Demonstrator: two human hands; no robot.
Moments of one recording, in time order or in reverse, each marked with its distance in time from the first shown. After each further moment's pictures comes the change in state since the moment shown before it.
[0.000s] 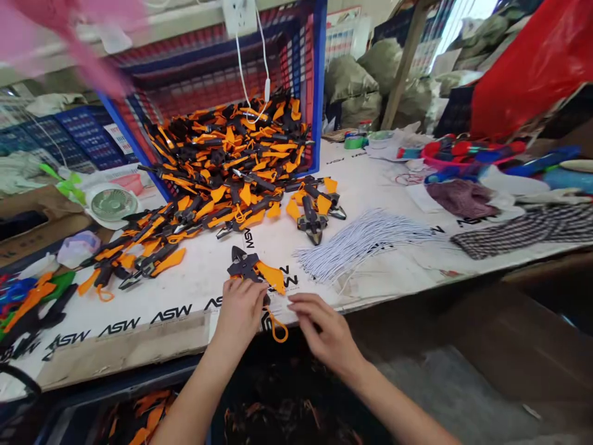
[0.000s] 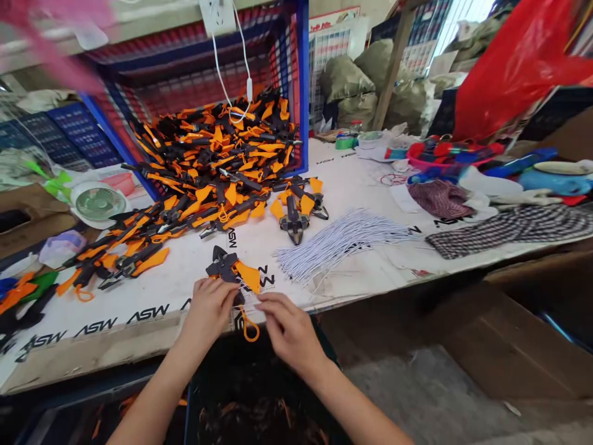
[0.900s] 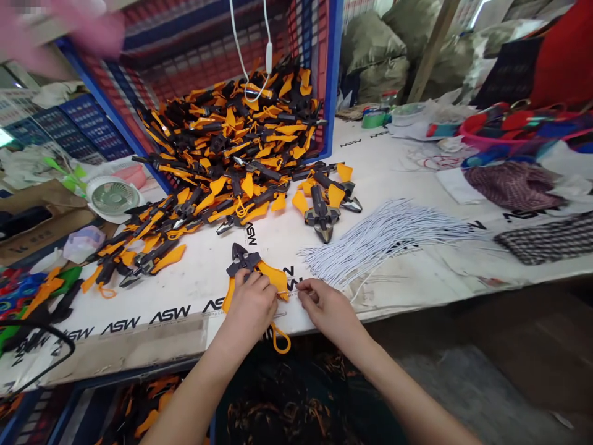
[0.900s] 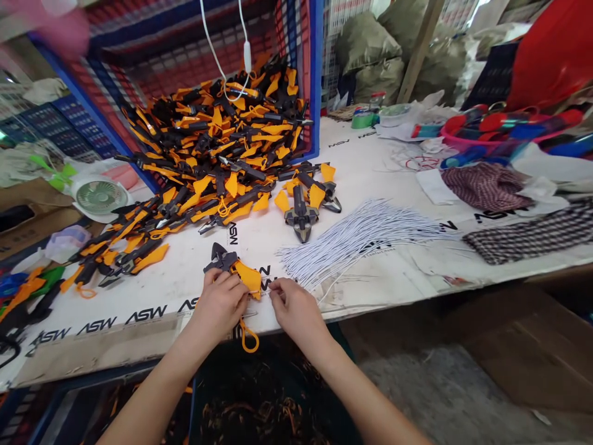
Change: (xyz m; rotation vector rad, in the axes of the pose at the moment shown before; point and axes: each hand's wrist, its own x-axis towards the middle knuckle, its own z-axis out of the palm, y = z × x) left_hand 0.029 0.006 0.015 0.326 -0.197 0.226; right_hand 0.036 0.044 0.000 -0.140 -0.153 0.534
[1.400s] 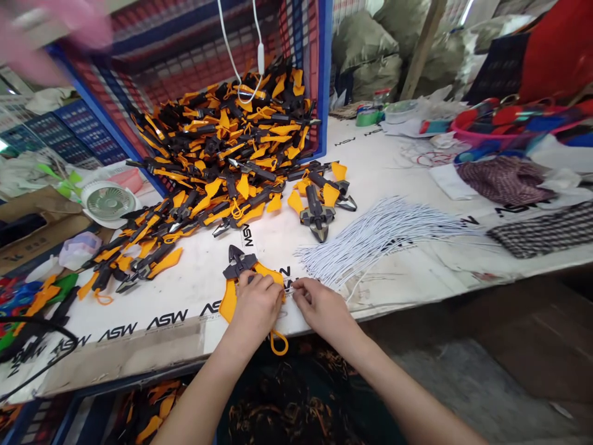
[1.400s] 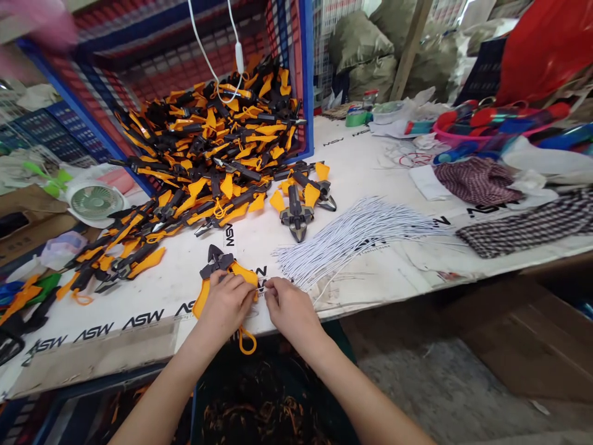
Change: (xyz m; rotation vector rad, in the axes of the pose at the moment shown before) left_hand 0.008 0.009 0.010 -0.063 0.095 -0.017; right_hand 0.005 -0.005 -0.001 -0.106 -0.049 -0.004
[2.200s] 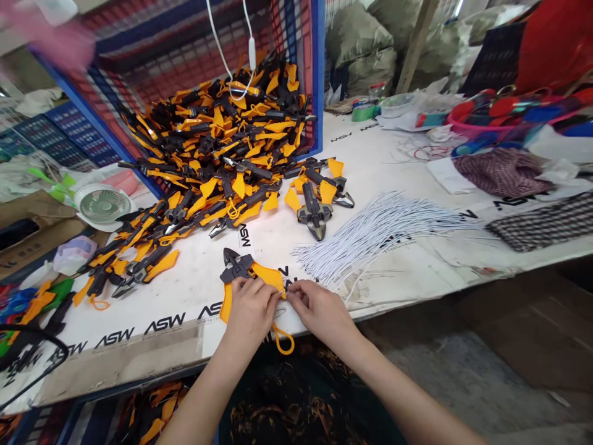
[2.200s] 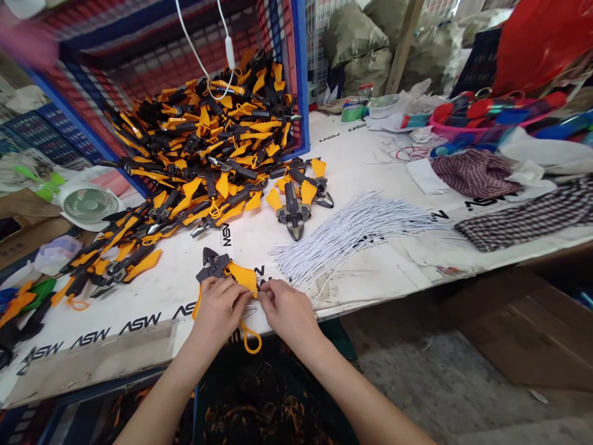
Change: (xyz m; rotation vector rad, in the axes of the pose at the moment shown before) left_hand -0.007 -0.002 0.004 -0.073 0.041 -0.073; right_hand -0.003 -0.010 -0.002 -0.024 -0.067 0.065
